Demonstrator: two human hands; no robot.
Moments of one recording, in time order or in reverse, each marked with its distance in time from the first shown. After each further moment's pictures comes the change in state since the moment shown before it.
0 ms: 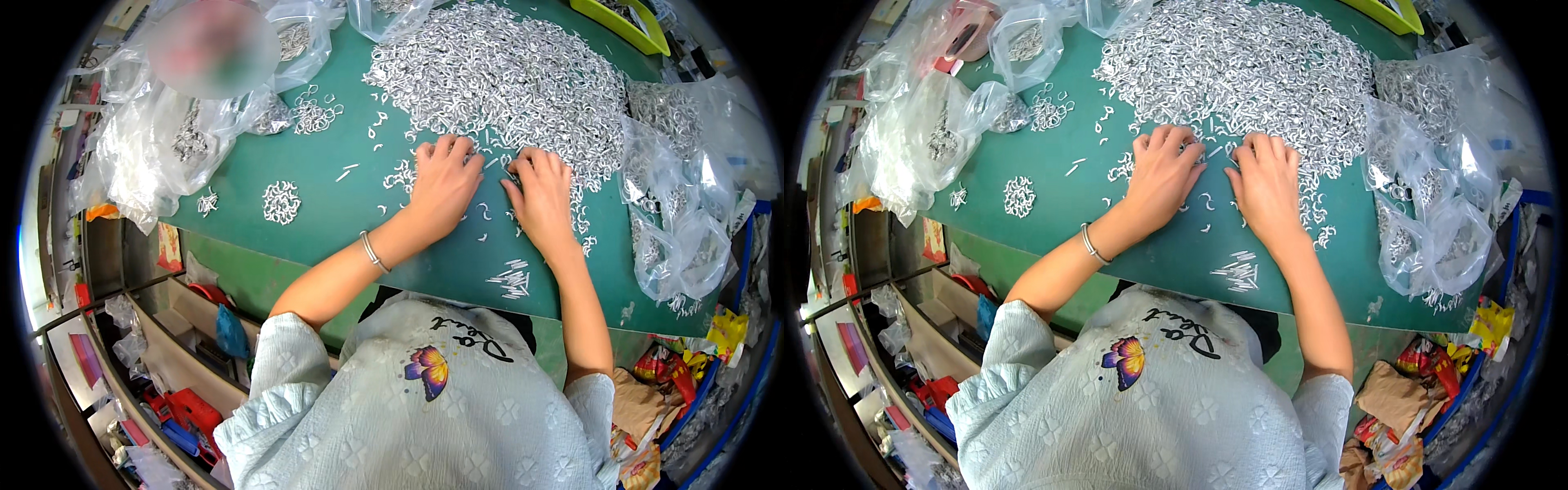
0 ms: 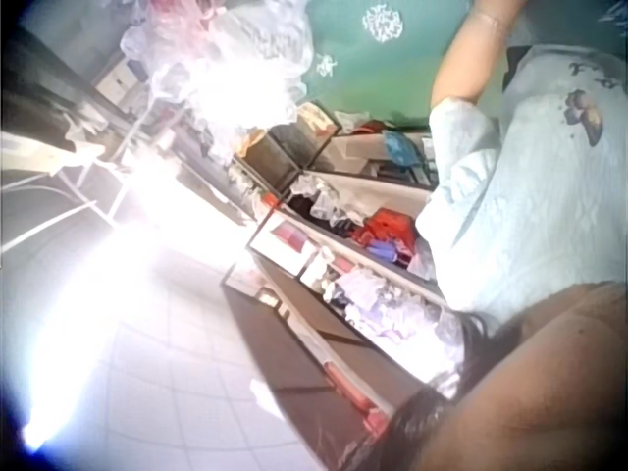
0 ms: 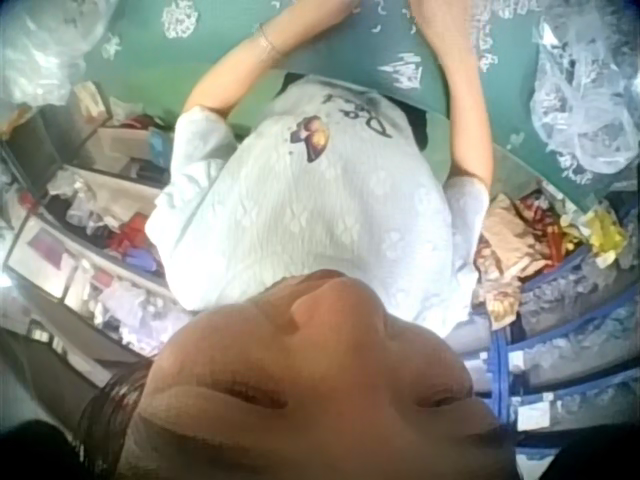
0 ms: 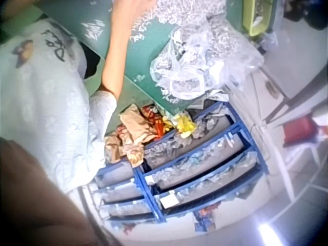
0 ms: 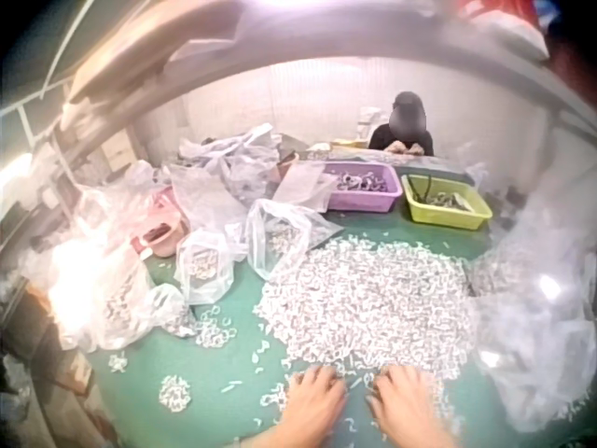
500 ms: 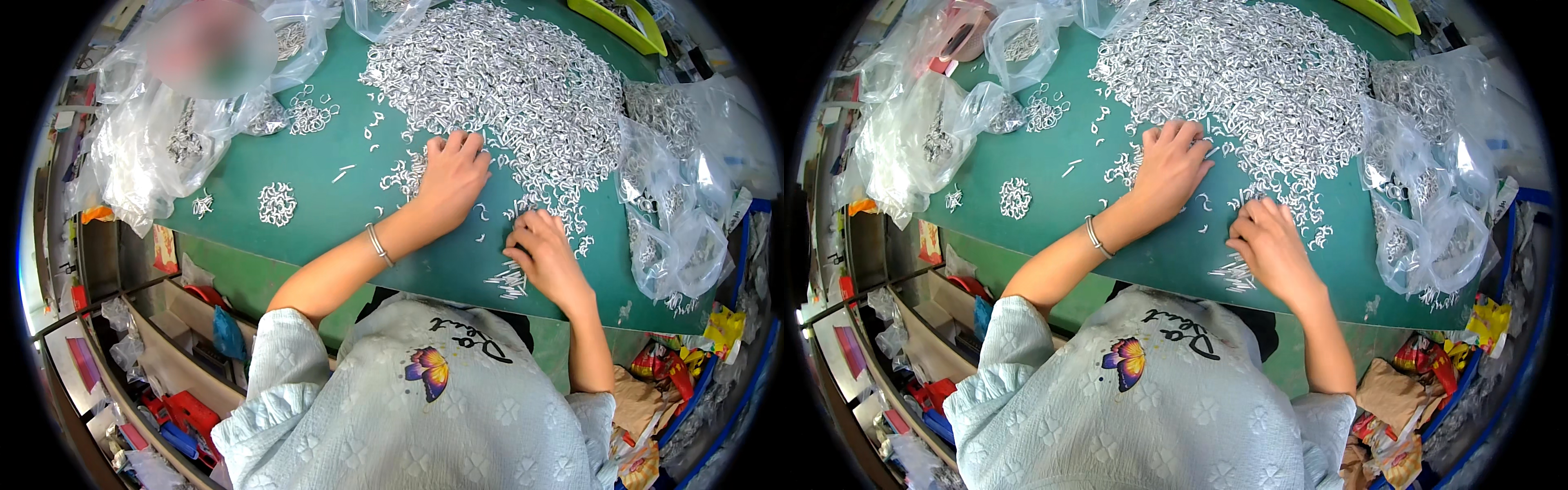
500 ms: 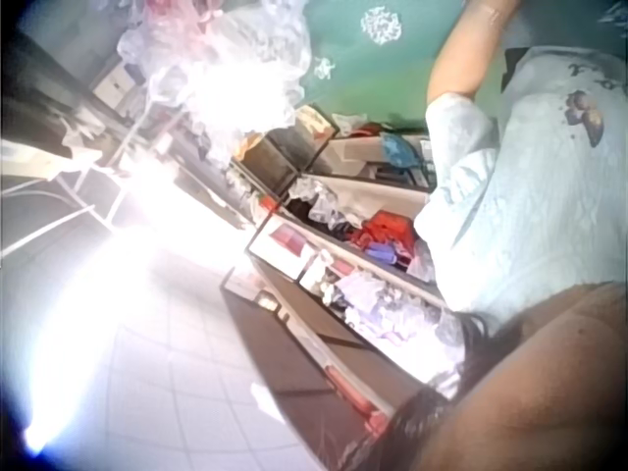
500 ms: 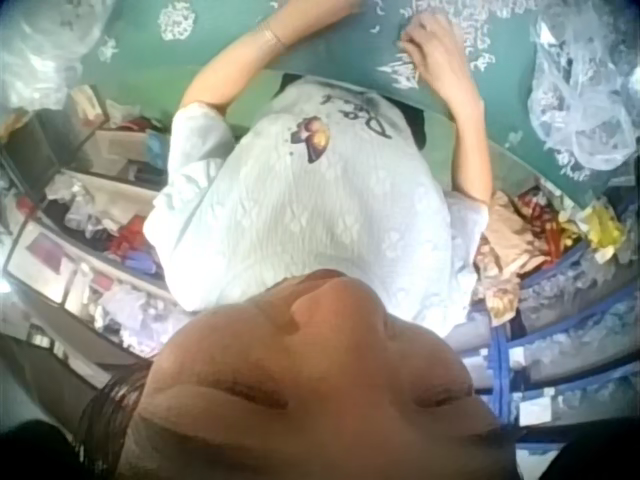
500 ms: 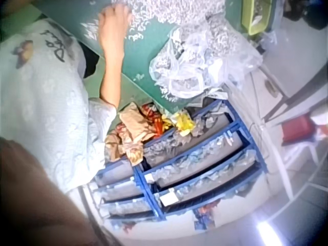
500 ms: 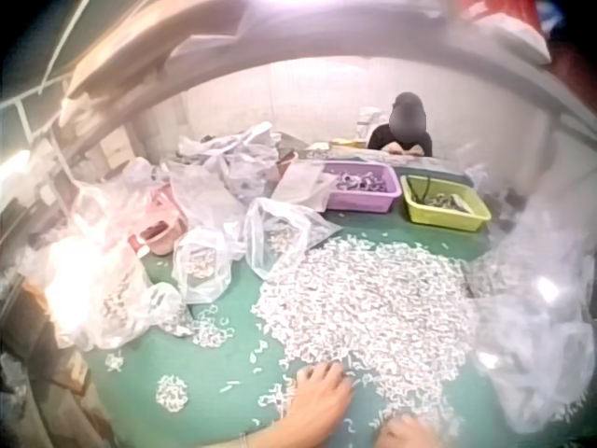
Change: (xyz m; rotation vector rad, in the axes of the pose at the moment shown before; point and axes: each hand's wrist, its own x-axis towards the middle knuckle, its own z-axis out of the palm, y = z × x) left_hand 0.012 0.001 0.010 0.018 -0.014 0.053; right_hand -0.049 -0.017 -0.046 0.221 -0.340 -0.025
